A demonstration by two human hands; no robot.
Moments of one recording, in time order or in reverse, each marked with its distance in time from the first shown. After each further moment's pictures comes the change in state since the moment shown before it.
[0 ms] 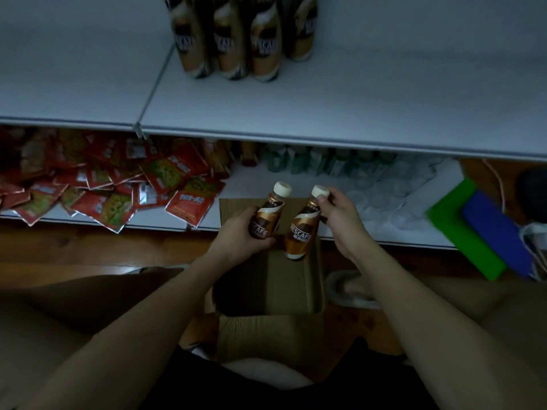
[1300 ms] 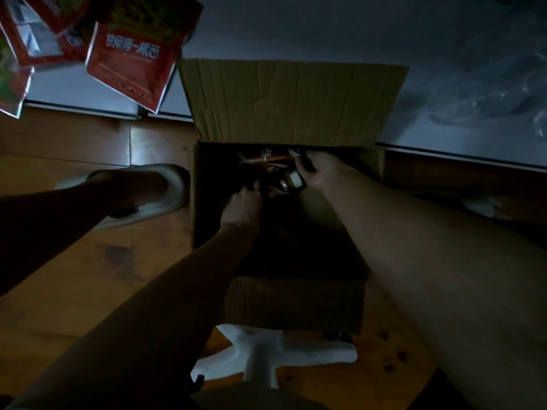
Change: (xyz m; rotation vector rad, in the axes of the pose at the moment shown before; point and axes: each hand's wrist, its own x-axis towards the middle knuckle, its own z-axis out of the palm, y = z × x) left_hand 0.049 -0.148 0.162 0.450 -0.509 -0.553; right_hand 0.143 0.222 0.089 0.641 0.348 1.091
